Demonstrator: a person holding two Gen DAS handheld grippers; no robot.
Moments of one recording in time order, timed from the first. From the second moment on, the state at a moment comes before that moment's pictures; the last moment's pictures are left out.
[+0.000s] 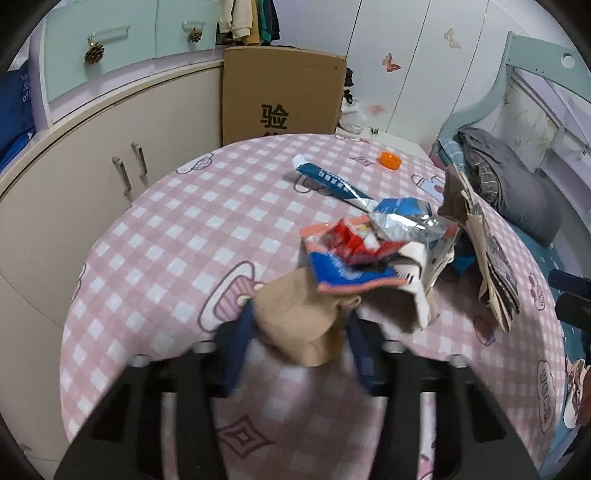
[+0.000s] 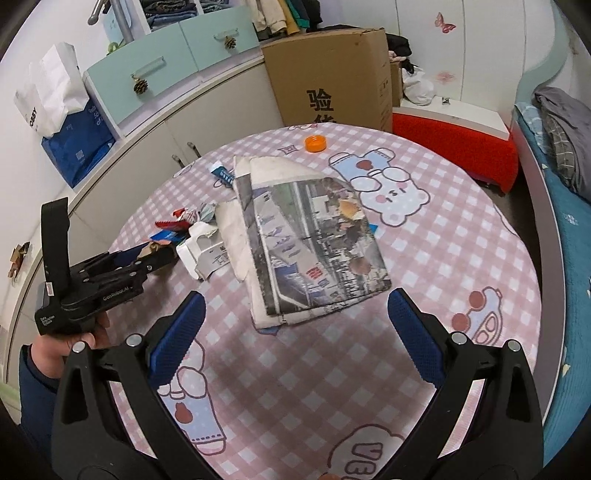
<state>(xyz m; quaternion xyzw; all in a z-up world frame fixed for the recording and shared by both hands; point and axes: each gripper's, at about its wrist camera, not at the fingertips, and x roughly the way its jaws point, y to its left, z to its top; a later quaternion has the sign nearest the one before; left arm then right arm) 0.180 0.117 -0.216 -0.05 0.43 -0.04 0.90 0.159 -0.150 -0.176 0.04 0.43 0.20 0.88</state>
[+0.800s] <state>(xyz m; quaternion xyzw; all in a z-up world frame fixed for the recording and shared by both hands) 0.119 0.118 -0.201 -0.12 0.40 -0.03 0.91 0.182 -0.084 -0.217 -0.13 0.39 0.13 0.90</state>
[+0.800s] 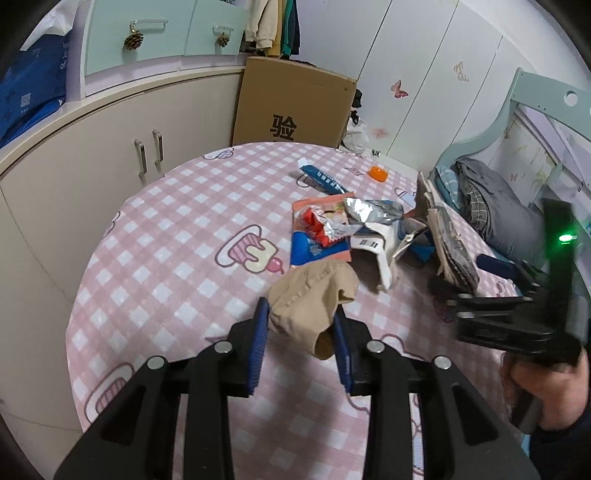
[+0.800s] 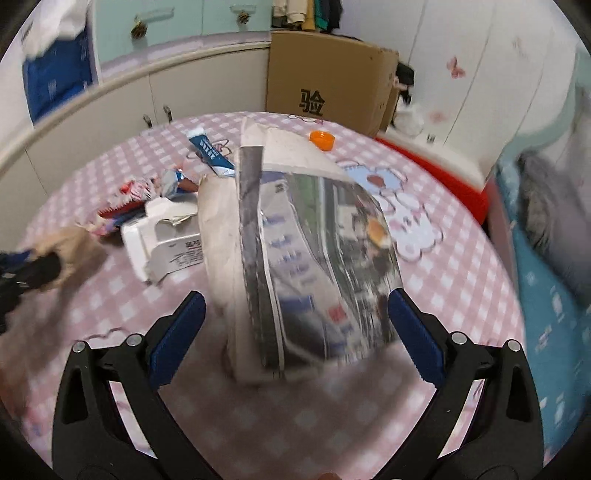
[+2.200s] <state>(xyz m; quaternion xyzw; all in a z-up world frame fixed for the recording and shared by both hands) 0.124 0.013 -0.142 -0.08 0.36 -0.11 0.92 0.175 -0.264 -0.147 0.15 0.31 0.21 0.92</state>
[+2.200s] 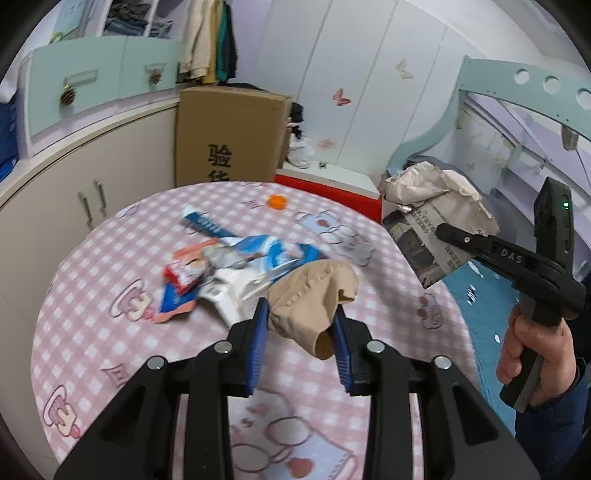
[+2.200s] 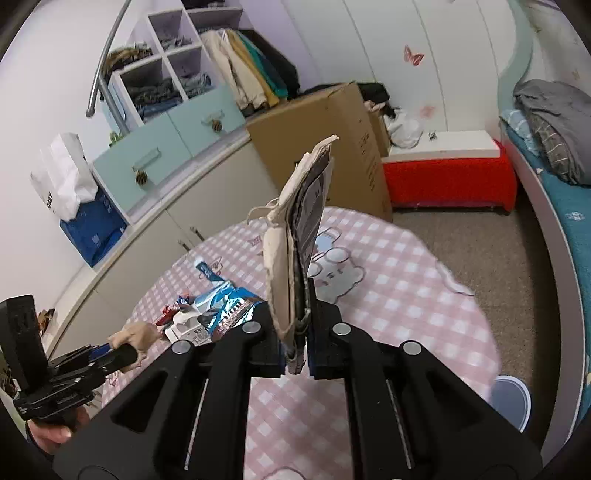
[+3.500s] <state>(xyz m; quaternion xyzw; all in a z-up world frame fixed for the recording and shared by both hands) 0.157 -0.379 -0.227 0.09 0.46 -0.34 0.81 0.065 -0.568 -0.300 0.33 0.39 -0.04 0.86</state>
